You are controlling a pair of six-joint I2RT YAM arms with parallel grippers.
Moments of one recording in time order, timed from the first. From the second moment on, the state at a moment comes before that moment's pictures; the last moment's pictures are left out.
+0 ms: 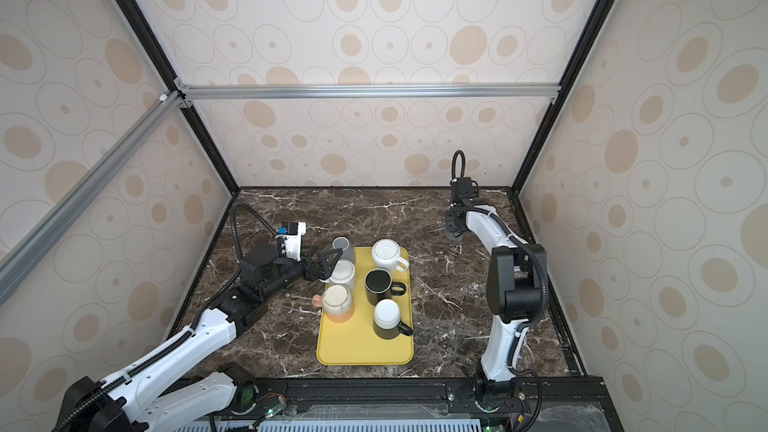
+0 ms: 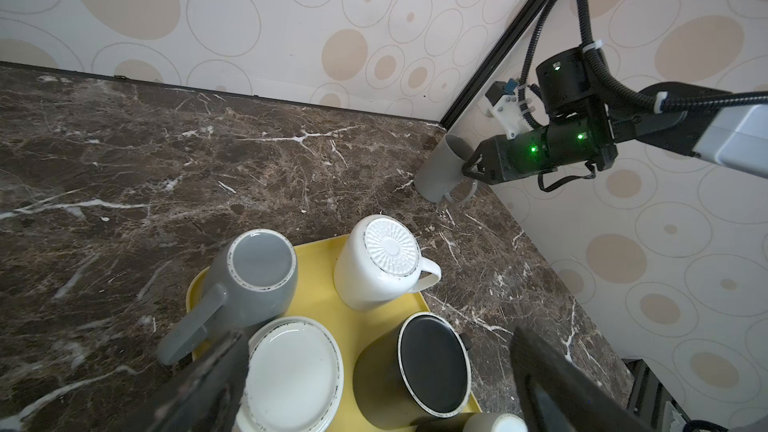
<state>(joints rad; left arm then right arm) -0.51 1.00 0.63 0.10 0.18 -0.45 0.10 1.88 1.52 -0.65 0.24 0.06</state>
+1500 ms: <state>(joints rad) -0.51 0.94 0.60 -0.03 0.19 -0.39 0.95 1.27 1.01 -1.03 0.02 0.15</state>
